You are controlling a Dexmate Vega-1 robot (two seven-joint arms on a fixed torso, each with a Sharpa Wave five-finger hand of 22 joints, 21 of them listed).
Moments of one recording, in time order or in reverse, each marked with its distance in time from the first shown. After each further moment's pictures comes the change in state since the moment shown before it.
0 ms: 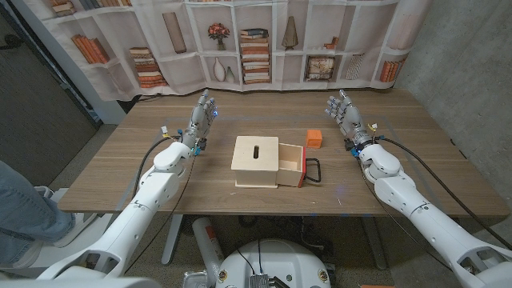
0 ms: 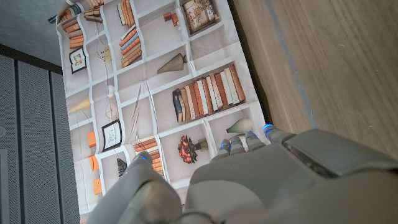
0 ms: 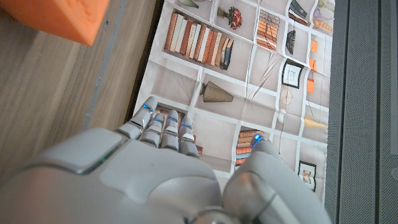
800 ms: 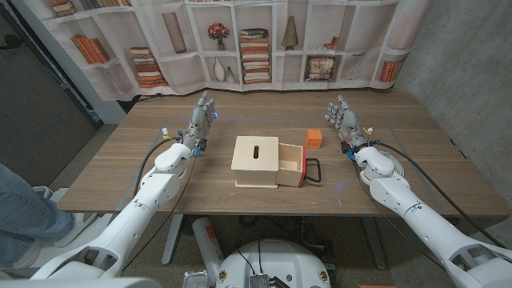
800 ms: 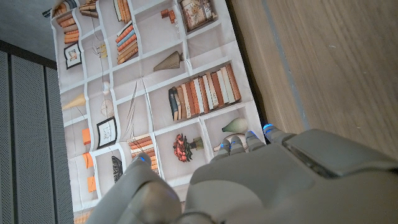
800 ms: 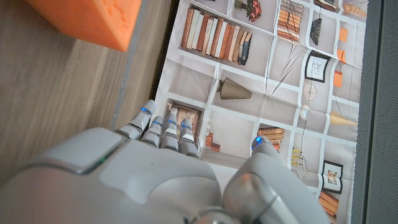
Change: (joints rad) left arm -0.030 0.020 0.047 0.057 -0.051 -0.031 0.015; left_hand -0.015 -0.015 0.008 0.008 -0.006 0.000 0.000 0.000 0.000 0.000 0.000 -0.007 0.000 0.000 0.000 0.000 0.000 0.000 0.000 0.000 0.000; right arm 0.025 0.037 -0.018 0.048 -0.006 -0.051 -0.056; right_hand -0.019 0.000 0.006 0.020 -0.004 -0.025 0.011 0.000 0.000 -0.055 0.009 -0.016 0.000 -0.048 0.008 -0.007 0.000 -0.061 0.004 0.011 0.000
